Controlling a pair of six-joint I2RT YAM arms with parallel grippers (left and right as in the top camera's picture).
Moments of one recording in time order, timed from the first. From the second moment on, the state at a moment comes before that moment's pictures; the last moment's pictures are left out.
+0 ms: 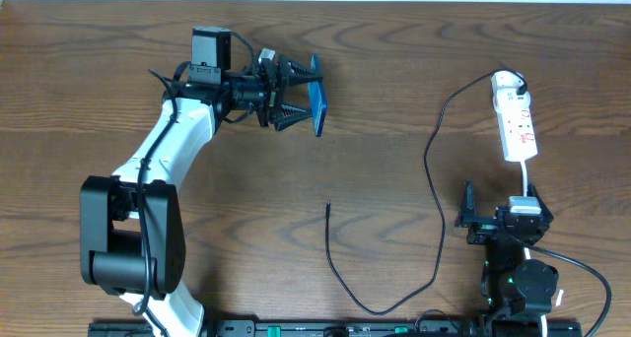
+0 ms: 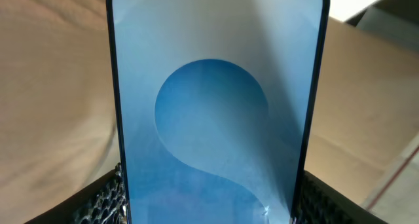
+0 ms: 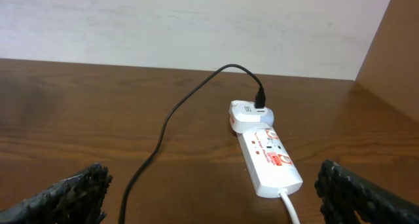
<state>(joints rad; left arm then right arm) -0.13 1.85 1.29 -0.25 1.17 -1.23 -0.04 0.02 0.01 -0.07 0.04 -0.07</state>
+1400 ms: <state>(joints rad) -0.13 1.85 1.29 -0.20 1.31 -2.06 -0.04 0.02 0.01 -0.07 0.04 -0.07</state>
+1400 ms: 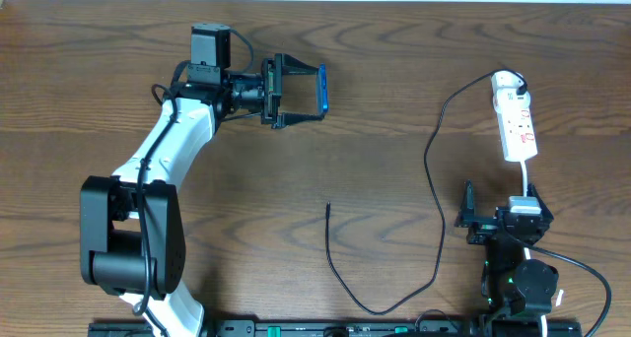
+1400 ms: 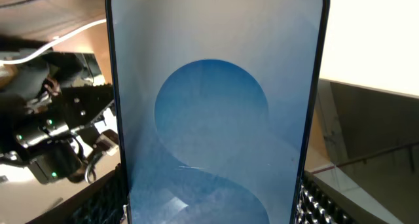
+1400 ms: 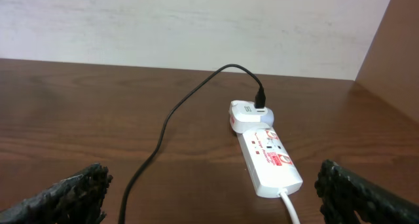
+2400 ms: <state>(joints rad) -0.13 1.85 1.29 -0.16 1.33 -2.06 -0.04 0.02 0.01 -0.07 0.04 -0.07</state>
